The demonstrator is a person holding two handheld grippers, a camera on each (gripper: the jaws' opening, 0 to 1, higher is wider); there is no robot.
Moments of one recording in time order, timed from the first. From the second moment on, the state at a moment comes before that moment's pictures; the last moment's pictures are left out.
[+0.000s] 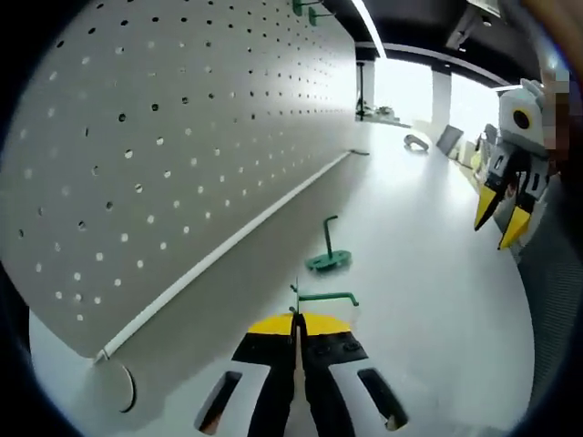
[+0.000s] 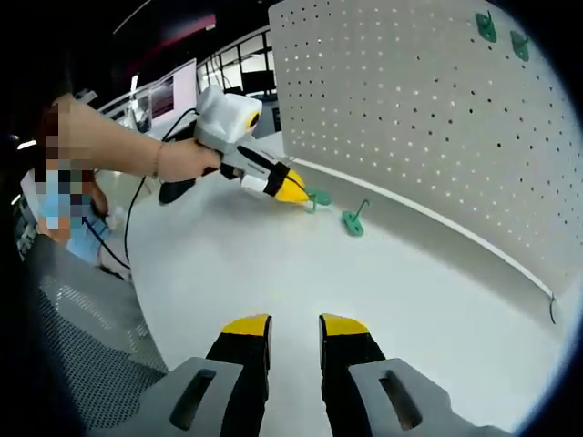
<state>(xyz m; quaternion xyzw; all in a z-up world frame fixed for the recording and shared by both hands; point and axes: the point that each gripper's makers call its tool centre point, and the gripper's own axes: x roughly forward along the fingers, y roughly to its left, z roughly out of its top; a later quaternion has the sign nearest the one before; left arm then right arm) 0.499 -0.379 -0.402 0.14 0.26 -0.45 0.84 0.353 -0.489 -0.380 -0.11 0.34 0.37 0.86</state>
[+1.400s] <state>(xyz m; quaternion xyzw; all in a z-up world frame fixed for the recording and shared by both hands) 0.390 -0.427 -0.275 0.16 0.26 -0.45 0.84 0.337 -0.479 -0.293 -0.13 0.23 0.40 0.88</state>
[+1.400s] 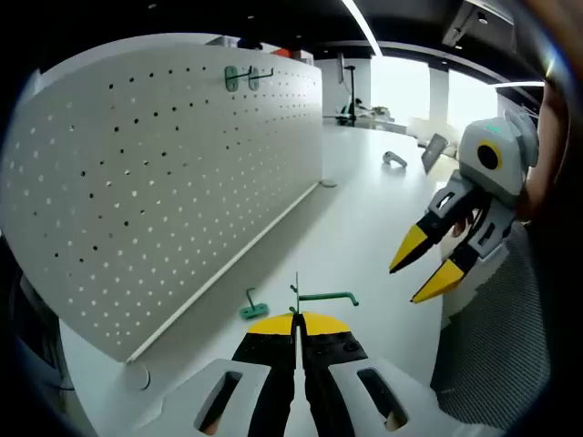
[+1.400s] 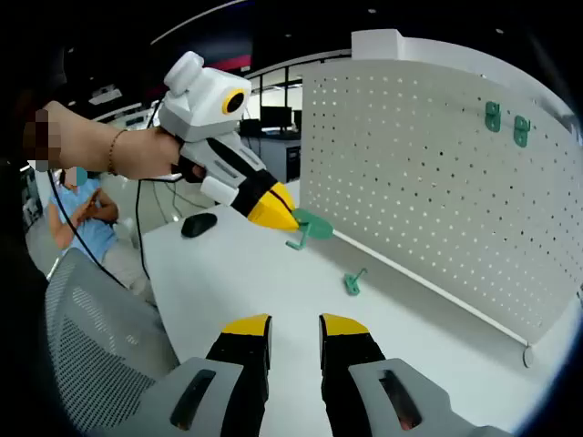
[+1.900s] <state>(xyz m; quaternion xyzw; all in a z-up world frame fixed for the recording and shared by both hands) 0.347 -0.442 -0.248 0.12 0.31 -0.44 0.83 0.323 -0.468 -0.256 -0.12 0.19 0.41 0.89</state>
